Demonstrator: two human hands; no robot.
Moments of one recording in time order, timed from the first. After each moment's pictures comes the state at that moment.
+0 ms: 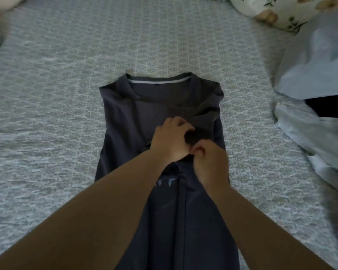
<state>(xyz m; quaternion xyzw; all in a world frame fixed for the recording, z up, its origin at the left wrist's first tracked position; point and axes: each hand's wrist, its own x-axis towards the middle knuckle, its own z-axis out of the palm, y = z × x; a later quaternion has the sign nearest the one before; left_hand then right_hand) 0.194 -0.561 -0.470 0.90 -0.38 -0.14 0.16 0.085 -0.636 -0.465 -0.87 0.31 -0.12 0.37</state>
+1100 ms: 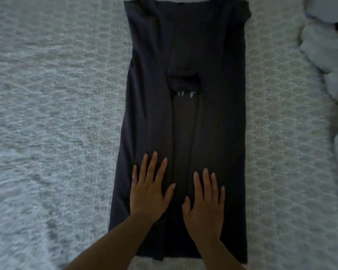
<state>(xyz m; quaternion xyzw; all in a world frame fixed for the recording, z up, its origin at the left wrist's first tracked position) -0.099 -0.324 -0.521 0.95 -0.26 -0.14 0.08 -0.187 -0.447 -0.500 -0.95 0.27 0.10 0.15</state>
